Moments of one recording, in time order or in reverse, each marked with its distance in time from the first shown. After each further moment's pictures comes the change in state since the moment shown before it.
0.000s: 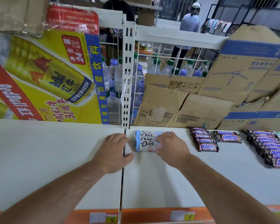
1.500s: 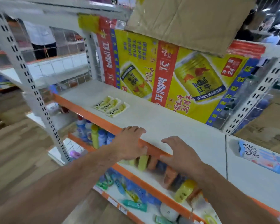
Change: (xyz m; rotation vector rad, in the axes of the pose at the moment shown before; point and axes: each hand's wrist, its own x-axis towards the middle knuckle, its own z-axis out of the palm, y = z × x) left_hand -0.304 -0.141 -0.183 0.049 0.003 -0.441; right_hand -0.098 -0.349 -0.006 0.220 -0.144 -0.456
